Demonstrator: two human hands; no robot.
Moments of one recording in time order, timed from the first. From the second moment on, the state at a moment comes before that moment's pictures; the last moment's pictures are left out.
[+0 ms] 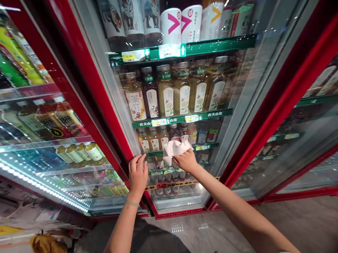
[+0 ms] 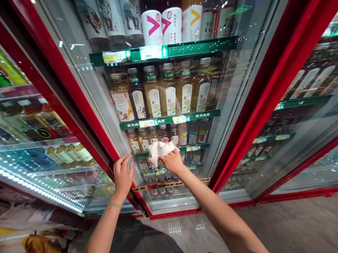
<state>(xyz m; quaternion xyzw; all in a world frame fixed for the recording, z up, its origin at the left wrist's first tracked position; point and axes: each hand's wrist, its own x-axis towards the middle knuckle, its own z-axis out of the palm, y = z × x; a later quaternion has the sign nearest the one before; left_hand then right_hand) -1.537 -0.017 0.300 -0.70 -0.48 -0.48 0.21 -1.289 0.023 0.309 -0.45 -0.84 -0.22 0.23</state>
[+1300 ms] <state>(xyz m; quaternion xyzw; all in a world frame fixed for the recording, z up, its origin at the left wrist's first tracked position) -1.501 -0.015 0.243 -0.69 -0.53 -0.44 0.23 -1.214 0.013 0.229 -0.62 -0.76 -0.12 0.15</state>
